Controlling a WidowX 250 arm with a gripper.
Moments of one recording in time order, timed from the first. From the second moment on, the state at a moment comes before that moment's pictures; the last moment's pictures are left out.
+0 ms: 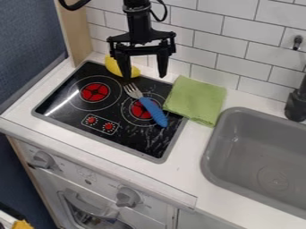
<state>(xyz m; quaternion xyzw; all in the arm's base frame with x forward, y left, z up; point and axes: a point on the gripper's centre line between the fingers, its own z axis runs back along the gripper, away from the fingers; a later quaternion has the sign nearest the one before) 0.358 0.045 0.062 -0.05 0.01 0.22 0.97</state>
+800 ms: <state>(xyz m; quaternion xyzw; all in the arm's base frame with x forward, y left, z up) 0.360 0.036 0.001 -0.01 -0.01 0.34 0.94</state>
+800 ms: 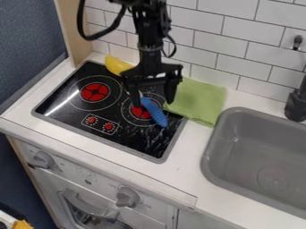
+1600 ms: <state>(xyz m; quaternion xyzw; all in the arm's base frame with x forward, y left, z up) 0.363 0.036 -0.037 0.02 0.01 0.35 0.94</state>
